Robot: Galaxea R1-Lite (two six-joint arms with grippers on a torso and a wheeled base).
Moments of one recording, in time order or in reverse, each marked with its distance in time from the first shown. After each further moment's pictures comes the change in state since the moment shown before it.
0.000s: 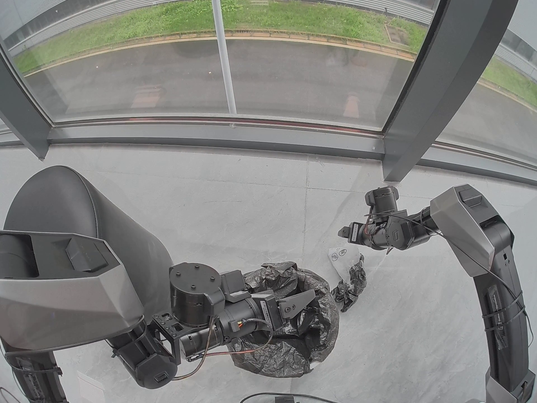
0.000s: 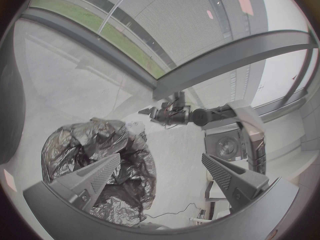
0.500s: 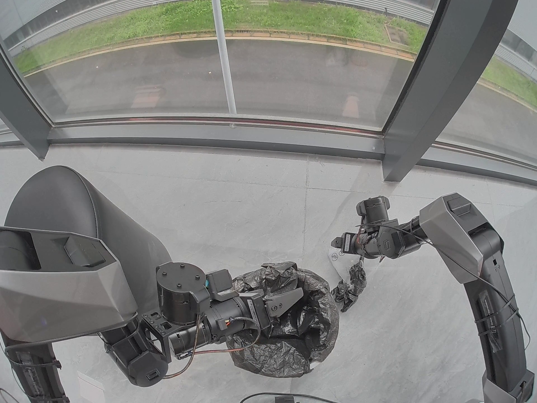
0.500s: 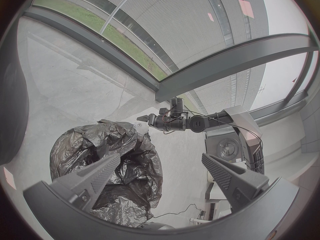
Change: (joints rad) left arm 0.050 0.001 0.054 -0.073 -0.035 0.000; right arm 0.027 0.063 -0.031 0.000 -0.001 -0.028
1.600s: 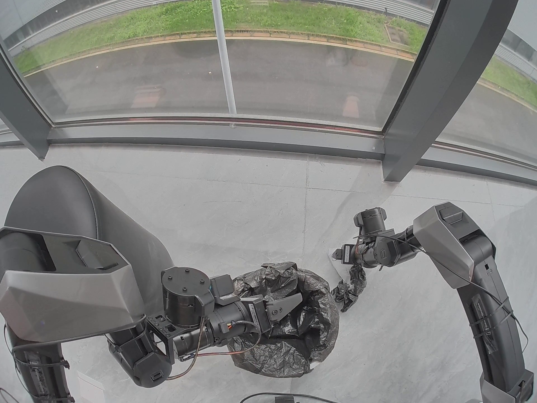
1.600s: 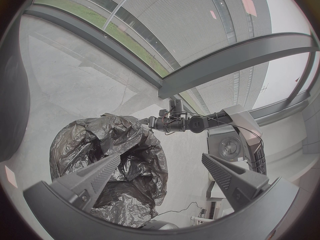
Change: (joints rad) left arm 0.002 0.040 -0.002 -0.007 0.000 0.000; right arm -0.003 0.071 -0.026 0.013 -0.036 -0.045
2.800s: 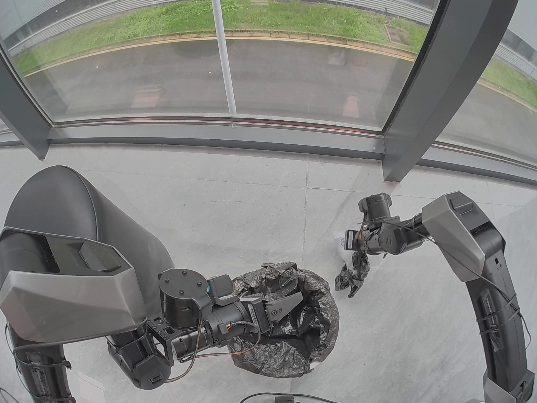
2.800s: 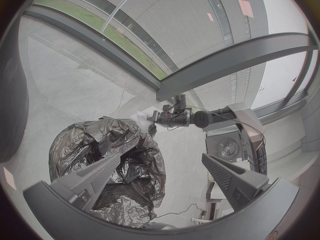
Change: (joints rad) left arm -0.002 0.010 0.018 -0.059 0.000 0.003; right arm -0.007 -0.071 0.003 0.009 -0.006 0.004
